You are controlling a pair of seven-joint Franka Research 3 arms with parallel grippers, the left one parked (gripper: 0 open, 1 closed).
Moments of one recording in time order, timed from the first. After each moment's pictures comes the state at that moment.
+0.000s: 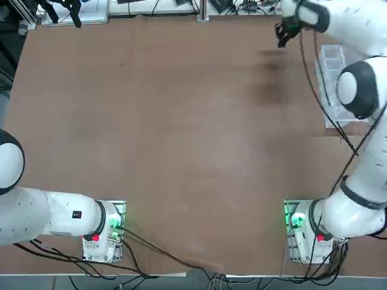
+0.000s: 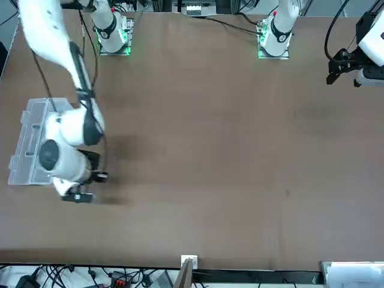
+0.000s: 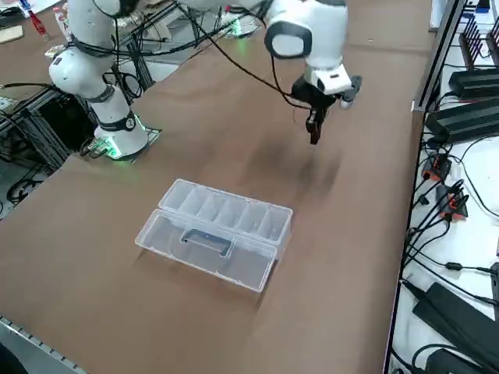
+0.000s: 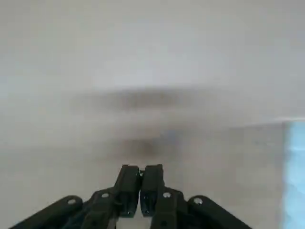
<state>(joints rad) 0.10 0.60 -0.03 -1.44 -0.02 2.01 0.14</state>
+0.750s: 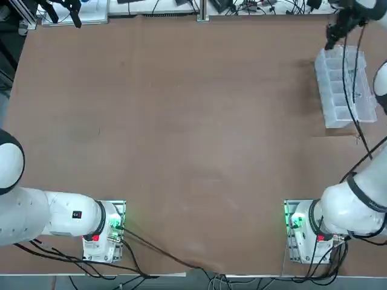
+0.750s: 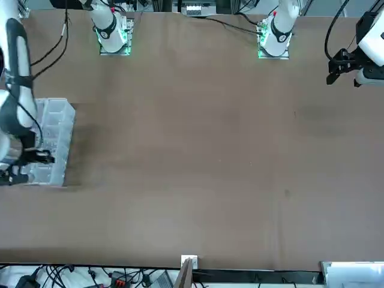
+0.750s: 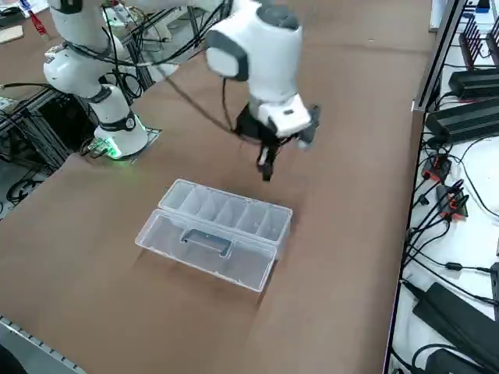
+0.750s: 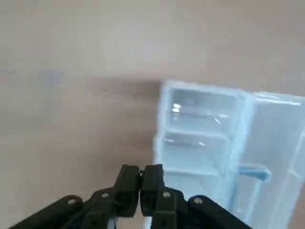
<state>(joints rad) -0.21 0.48 -0.04 -1.55 -0.03 1.93 -0.35</state>
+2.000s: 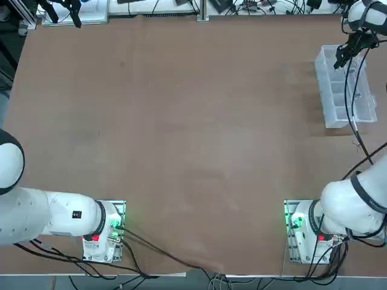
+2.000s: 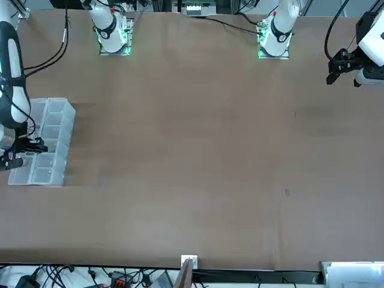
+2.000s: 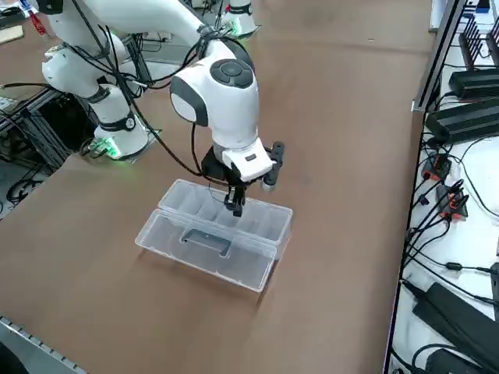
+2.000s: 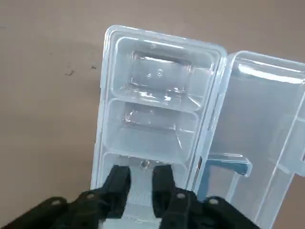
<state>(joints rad) -0.30 0.47 -0.03 -1.72 -0.06 2.10 -0.48</state>
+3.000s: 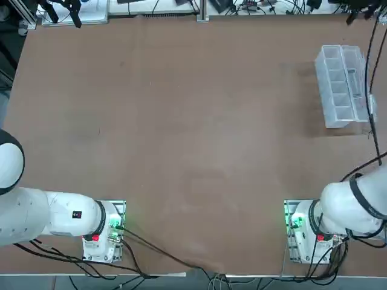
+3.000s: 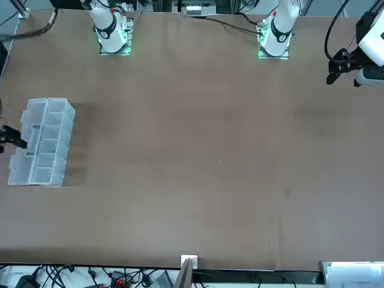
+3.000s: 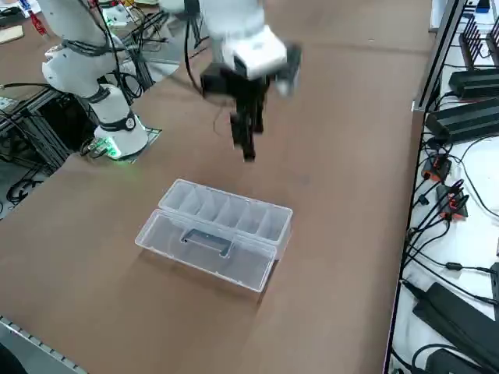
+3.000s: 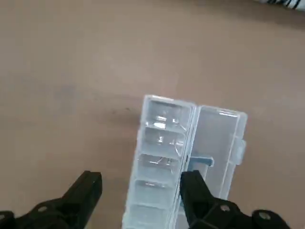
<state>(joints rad) -0.25 0.29 0.00 -1.46 -0.03 1.82 -0.41</state>
